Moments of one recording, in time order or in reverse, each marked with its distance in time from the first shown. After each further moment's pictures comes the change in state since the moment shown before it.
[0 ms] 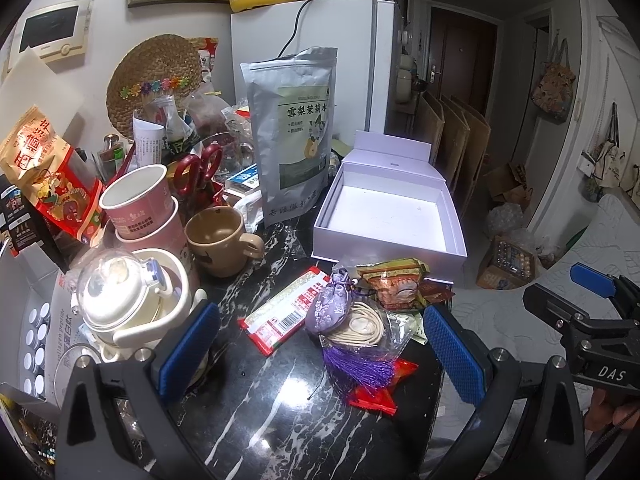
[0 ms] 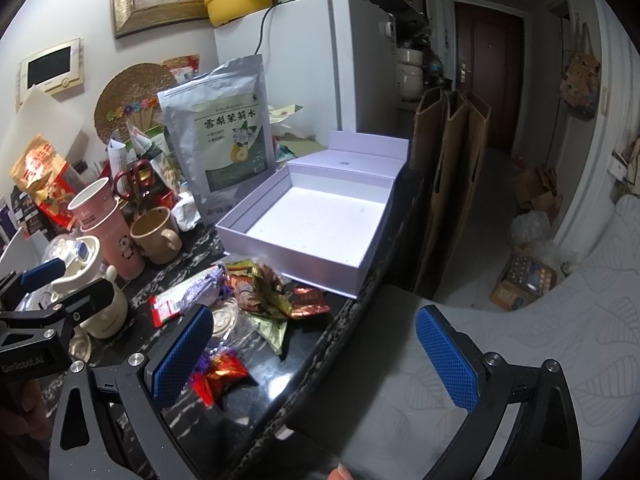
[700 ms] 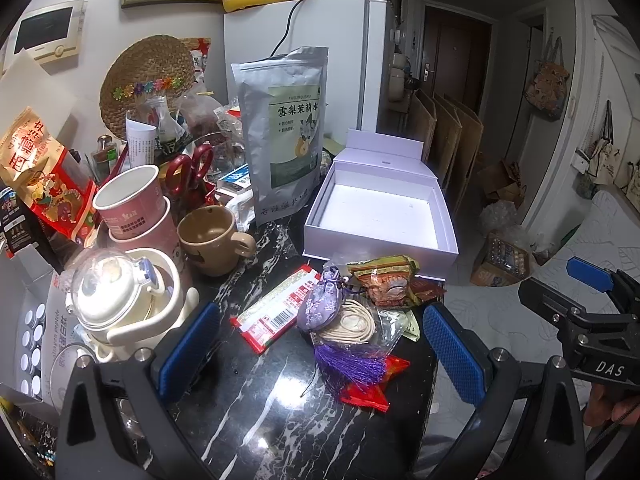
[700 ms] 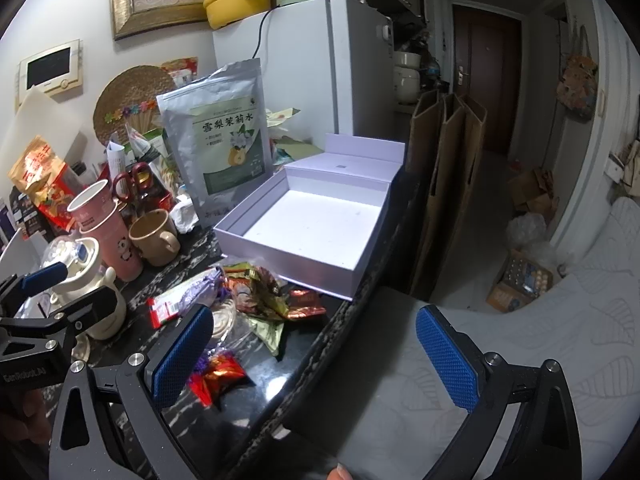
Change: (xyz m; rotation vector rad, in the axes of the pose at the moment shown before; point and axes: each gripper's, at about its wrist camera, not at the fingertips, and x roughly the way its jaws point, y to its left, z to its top) left arm -0.001 -0.005 -0.004 0.008 -0.001 -0.021; right arm -0.004 -0.002 0.000 -0.003 -0.008 -0.007
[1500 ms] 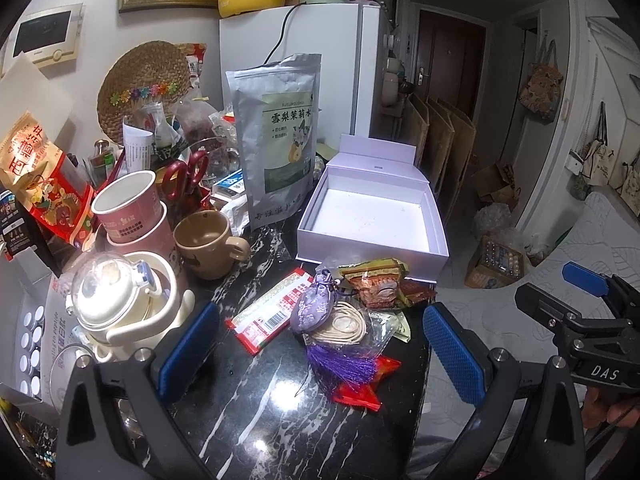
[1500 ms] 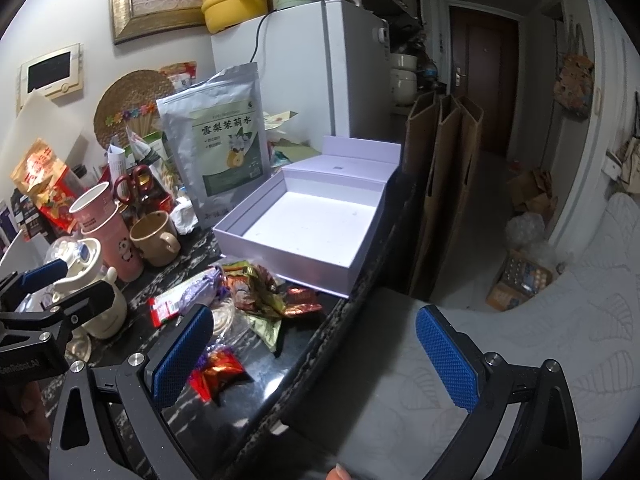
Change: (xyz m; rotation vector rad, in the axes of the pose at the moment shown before) left arm -0.010 -0.004 0.000 0.005 -0.019 -0.020; right arm -0.006 -0.003 -0.003 0.003 -0.011 -0.002
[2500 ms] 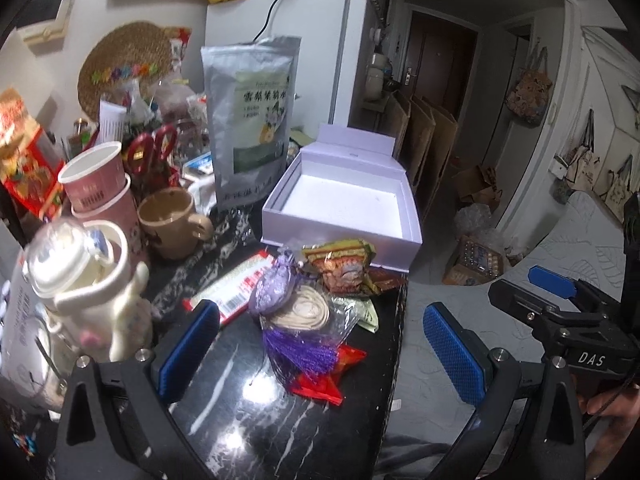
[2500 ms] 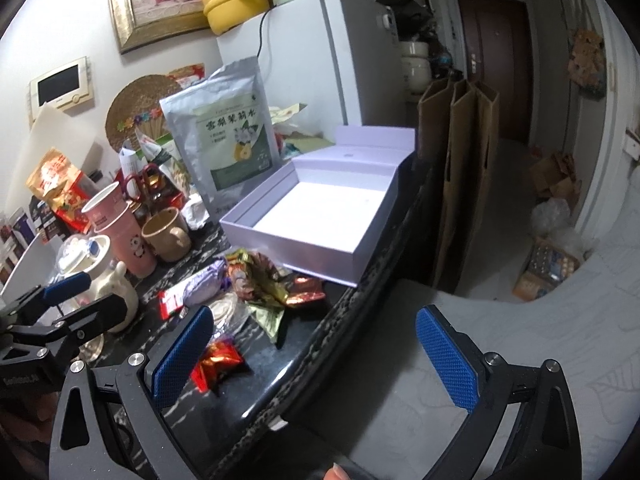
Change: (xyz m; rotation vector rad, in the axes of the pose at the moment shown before) left arm 0.018 -0.018 -0.023 -0.045 0.021 -0.082; right arm 0.017 -0.031 -0.021 0.044 0.008 0.121
